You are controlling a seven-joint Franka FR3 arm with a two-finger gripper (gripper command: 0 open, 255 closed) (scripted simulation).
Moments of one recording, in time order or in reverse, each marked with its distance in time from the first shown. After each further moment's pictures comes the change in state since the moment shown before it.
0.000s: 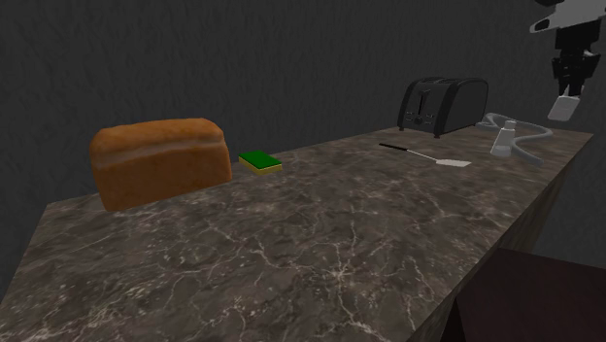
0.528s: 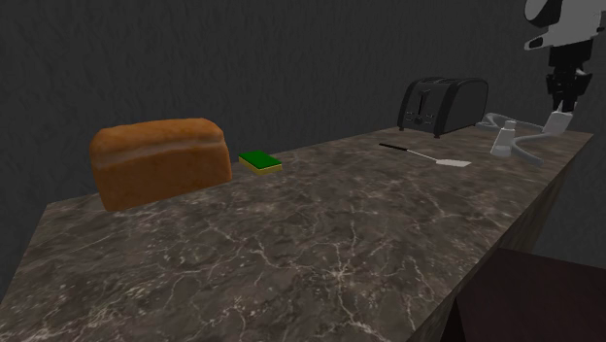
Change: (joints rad) arm -0.010 0.039 0.001 -0.076 0.024 0.104 0.000
